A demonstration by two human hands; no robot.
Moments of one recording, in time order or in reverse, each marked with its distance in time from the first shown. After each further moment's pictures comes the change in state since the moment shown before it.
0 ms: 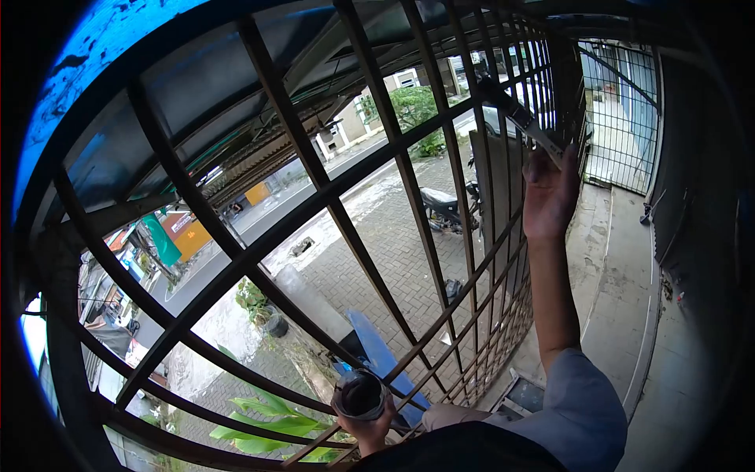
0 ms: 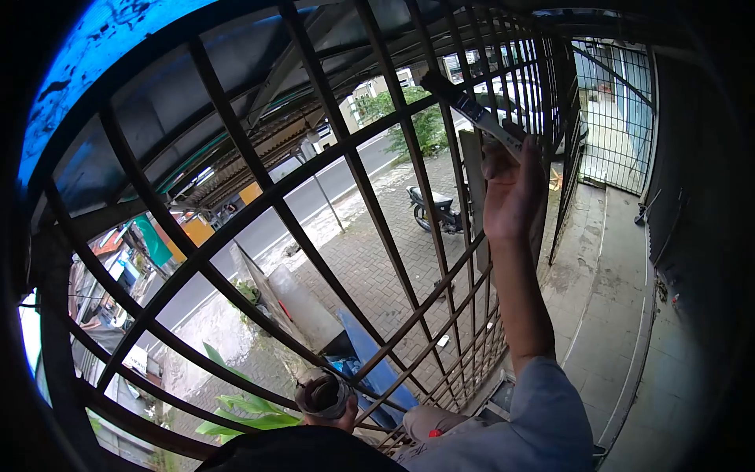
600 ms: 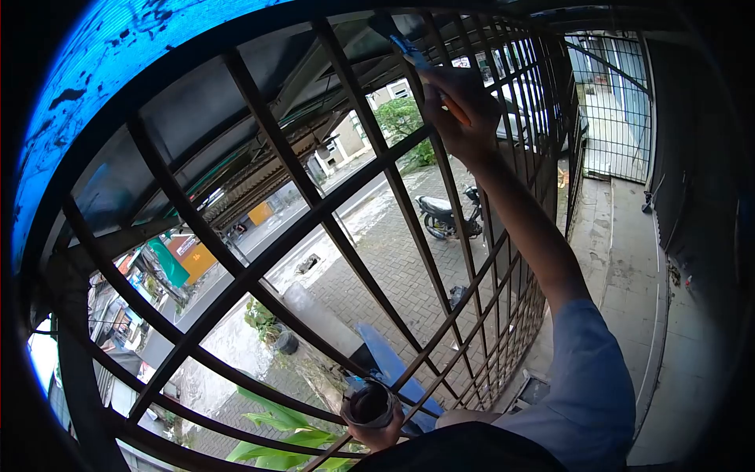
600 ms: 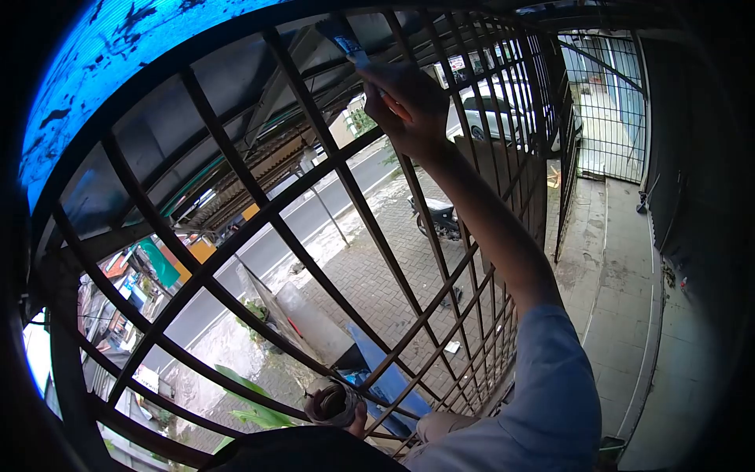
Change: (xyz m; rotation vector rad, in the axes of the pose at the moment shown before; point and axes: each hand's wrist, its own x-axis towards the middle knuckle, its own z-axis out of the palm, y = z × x) left_hand 0.005 0.021 0.006 -0.070 0.039 -0.091; right_hand 0.081 0.050 0.097 -0.681 -0.419 -1.107
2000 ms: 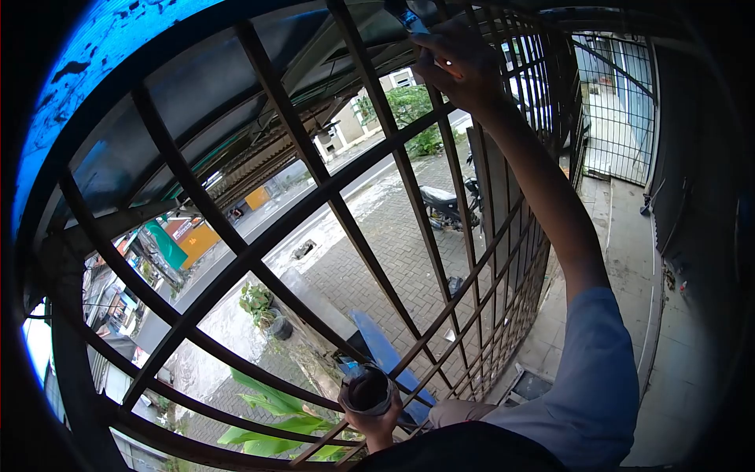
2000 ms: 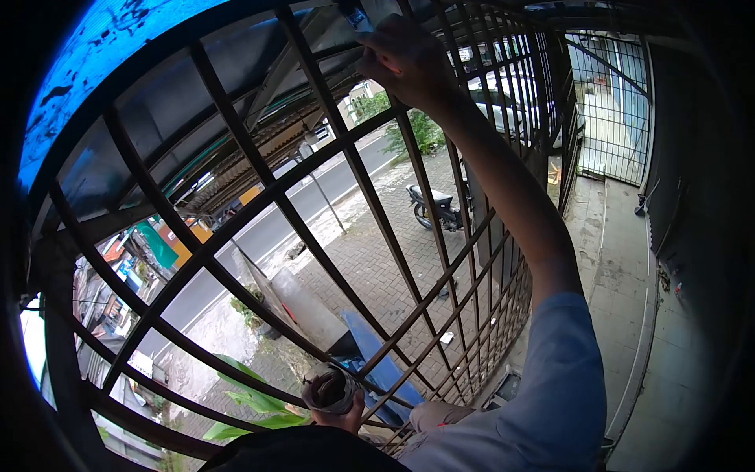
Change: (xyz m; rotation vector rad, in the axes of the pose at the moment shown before) left_hand 0.001 -0.003 -0.009 0.069 -0.212 -0.021; right_hand 0.037 0.036 0.011 -0.060 -0.262 -0.213
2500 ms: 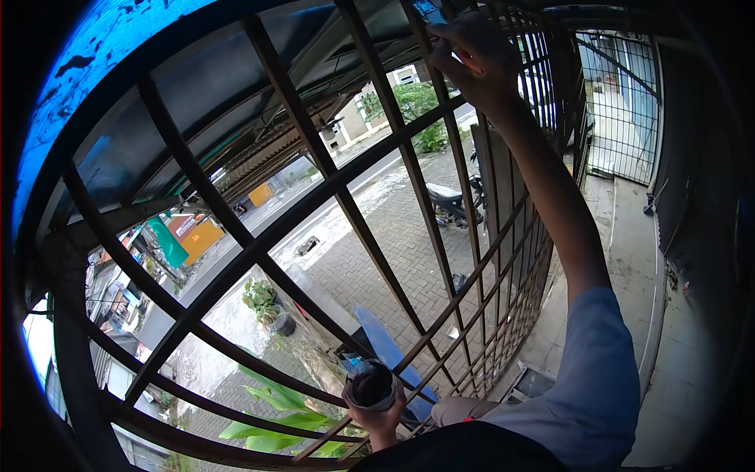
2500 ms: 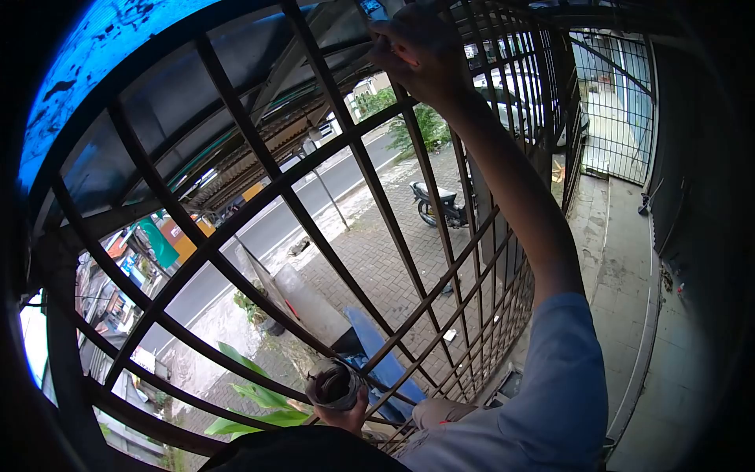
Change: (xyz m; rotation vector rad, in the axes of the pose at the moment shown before) left_hand -0.001 -0.002 -0.001 -0.048 0.053 0.040; right_hand 0.009 -0.008 -0.011 0.024 0.060 0.012
